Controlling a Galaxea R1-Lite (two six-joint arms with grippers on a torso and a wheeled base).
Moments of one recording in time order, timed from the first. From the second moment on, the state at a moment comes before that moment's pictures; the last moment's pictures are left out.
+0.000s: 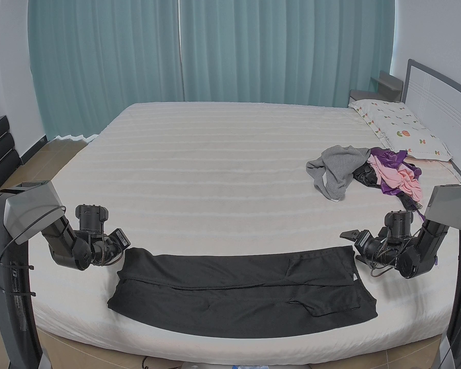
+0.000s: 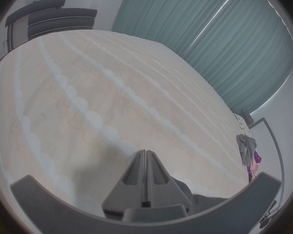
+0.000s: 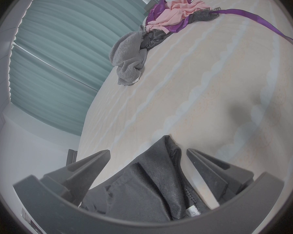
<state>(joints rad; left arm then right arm) 0.00 2.38 -0.92 -0.73 -0.02 -0.67 0.02 2.38 -0.72 -1.02 0.24 0.83</state>
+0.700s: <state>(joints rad) 0.02 2.37 -0.92 -0.74 -0.27 -0.72 0.02 2.38 -0.71 -1.03 0.24 0.83</state>
